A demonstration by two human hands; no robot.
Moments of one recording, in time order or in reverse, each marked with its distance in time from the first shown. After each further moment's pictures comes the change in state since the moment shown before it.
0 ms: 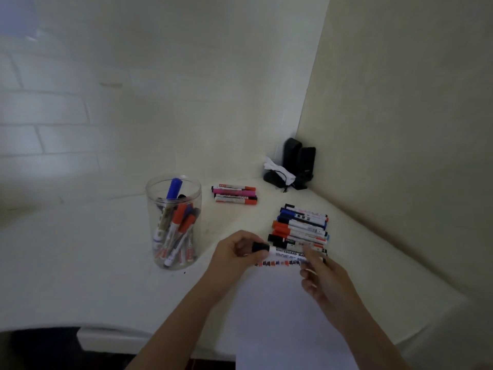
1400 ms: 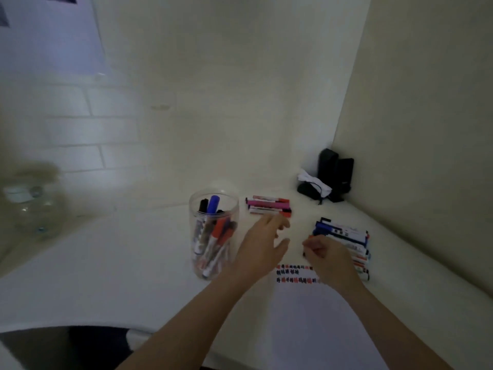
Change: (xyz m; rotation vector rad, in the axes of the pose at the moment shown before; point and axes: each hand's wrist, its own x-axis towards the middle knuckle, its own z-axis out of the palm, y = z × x) left_hand 0.040 0.030 -0.024 0.905 0.081 0.350; right_hand 0.078 0.004 0.045 -0.886 -0.055 -0.501
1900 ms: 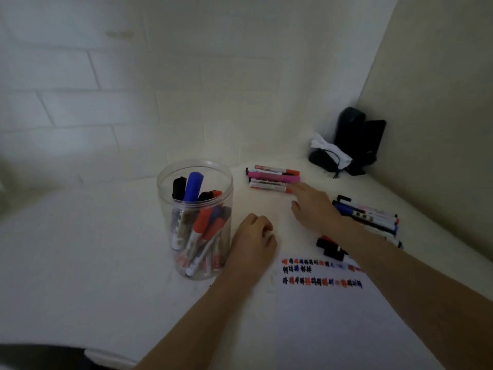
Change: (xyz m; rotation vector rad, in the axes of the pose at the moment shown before) left_hand 0.001 -0.086 0.073 0.011 -0.002 -0.311; right_hand 0.144 0.030 0.060 -0.652 -0.318 -0.279
